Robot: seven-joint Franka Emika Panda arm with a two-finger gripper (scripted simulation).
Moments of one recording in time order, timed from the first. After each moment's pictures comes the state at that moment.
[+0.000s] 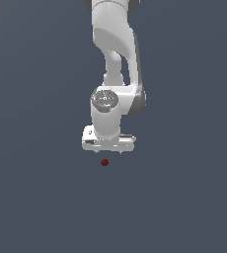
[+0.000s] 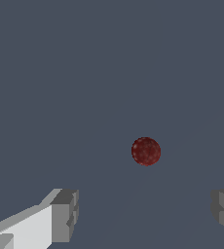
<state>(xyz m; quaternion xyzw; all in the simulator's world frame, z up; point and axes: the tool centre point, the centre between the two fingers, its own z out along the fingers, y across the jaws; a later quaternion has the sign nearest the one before) 0.042 -0.020 0.104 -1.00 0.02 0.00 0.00</state>
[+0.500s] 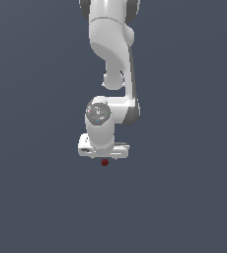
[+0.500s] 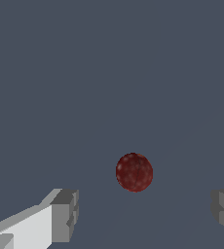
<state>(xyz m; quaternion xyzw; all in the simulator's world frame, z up) 0.054 -0.041 0.069 -1.00 0.02 0.00 0.00</state>
